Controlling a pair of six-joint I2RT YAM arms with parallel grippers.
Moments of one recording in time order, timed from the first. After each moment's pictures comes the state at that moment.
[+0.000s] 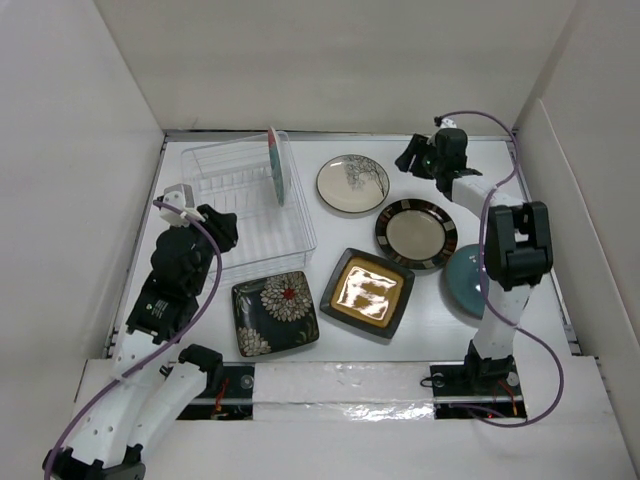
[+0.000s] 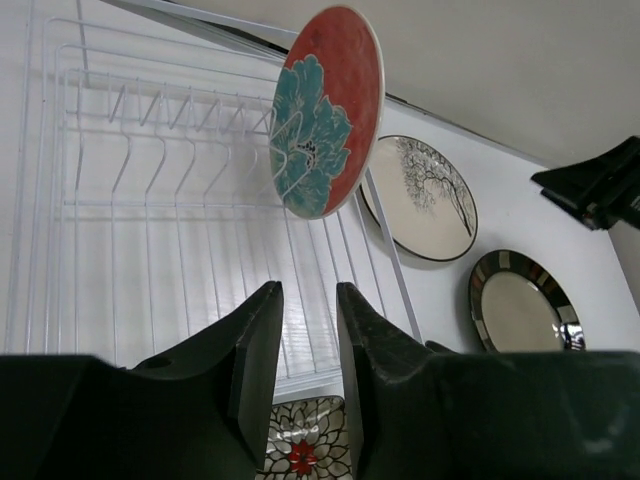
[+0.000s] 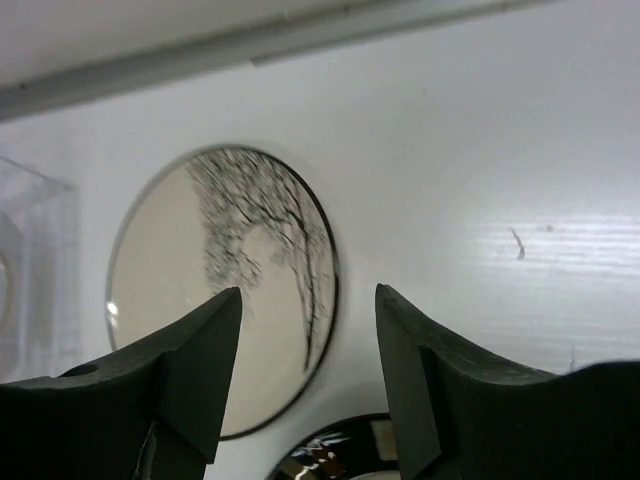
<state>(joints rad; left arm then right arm) -0.36 0.63 0.77 -0.32 -0.25 -0.49 0.13 1.94 1.42 0.13 -0.18 0.41</state>
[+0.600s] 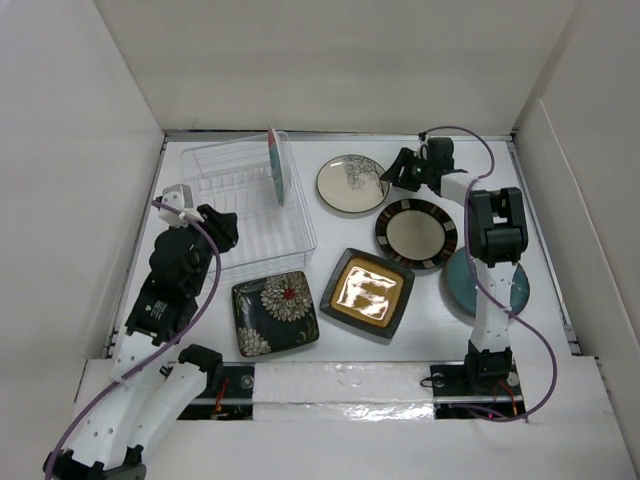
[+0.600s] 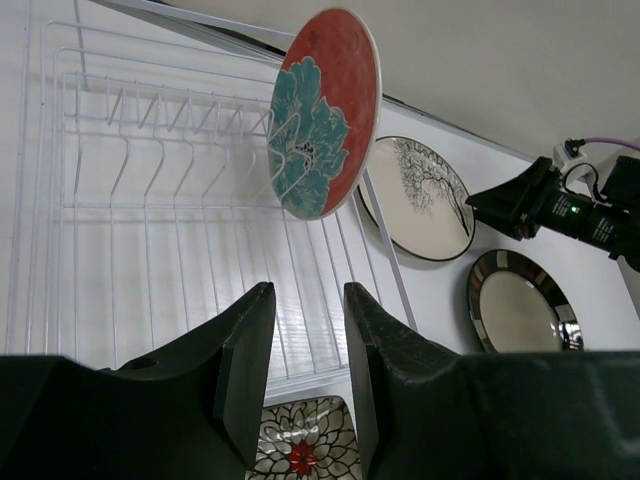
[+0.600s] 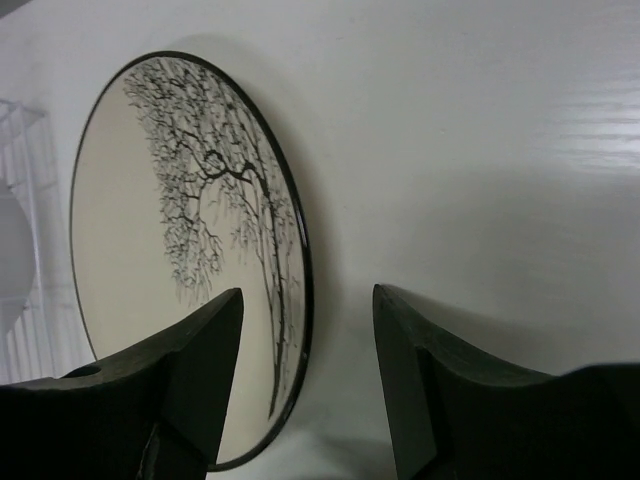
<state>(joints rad) -0.35 0.63 0.77 -0.32 -0.24 -0.48 0.09 2.28 1.64 0.01 -0.45 0.48</state>
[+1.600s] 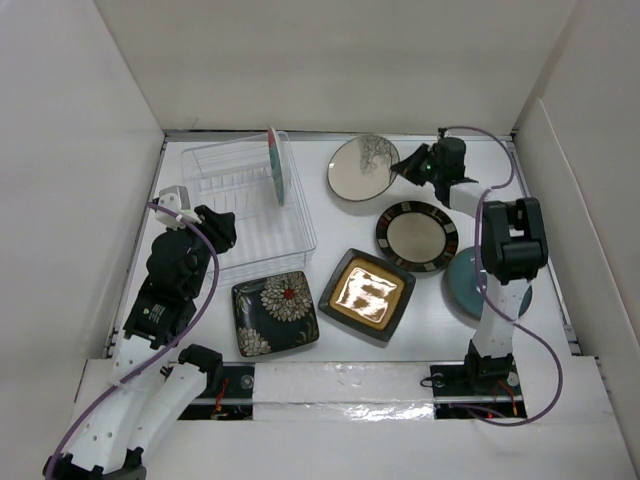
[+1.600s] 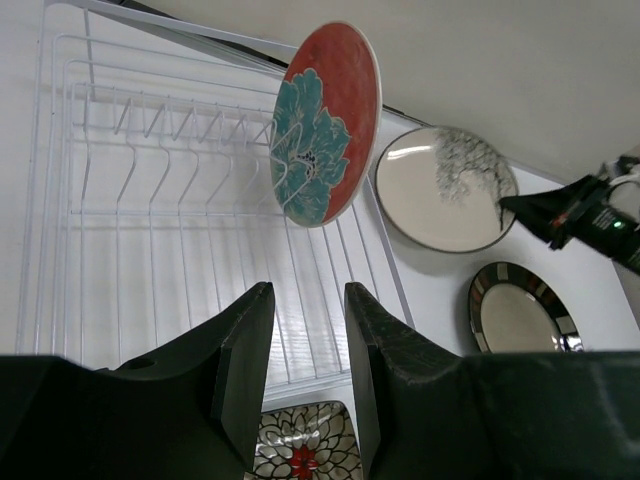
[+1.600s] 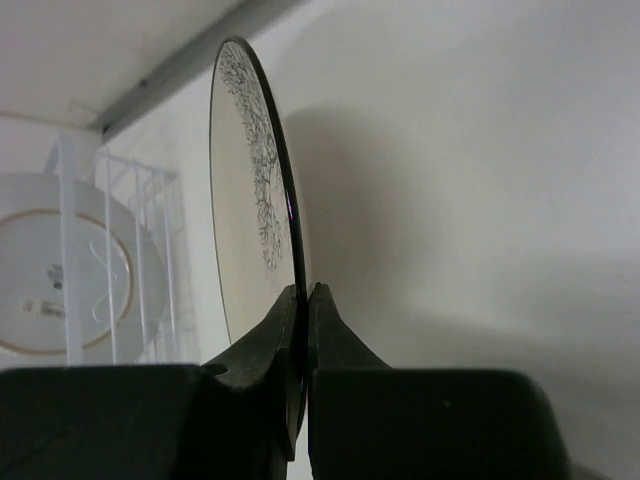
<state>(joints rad) -0.35 0.61 0.77 -0.32 -0.25 -0.48 0.10 2.10 1.37 0.31 -0.44 0.77</state>
